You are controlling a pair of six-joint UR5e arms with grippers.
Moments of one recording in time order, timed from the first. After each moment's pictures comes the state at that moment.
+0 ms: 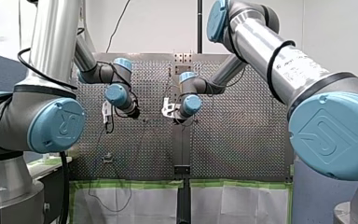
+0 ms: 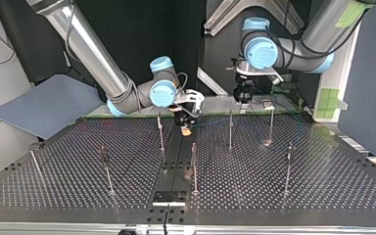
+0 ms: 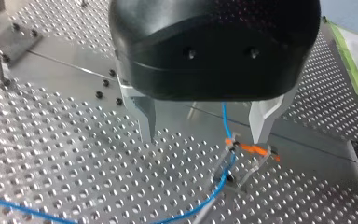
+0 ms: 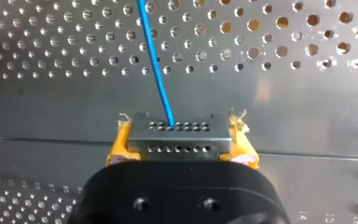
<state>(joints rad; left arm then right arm) -0.17 -1.74 -2.04 -2.74 -1.67 -1.76 2.31 -0.74 1.10 -0.09 1.64 1.74</state>
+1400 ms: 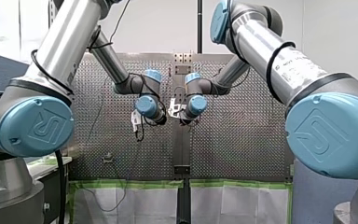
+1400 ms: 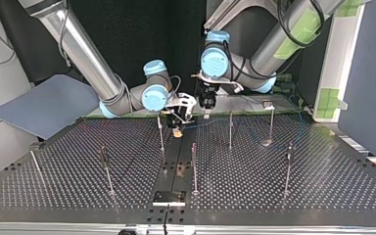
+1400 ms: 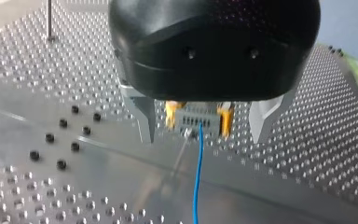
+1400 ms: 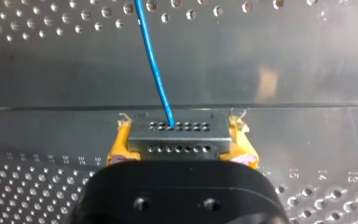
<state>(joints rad) -0.40 -2.00 -1.81 -2.68 -1.82 -1.84 2.27 -0.74 1.11 -0.08 1.64 1.77</state>
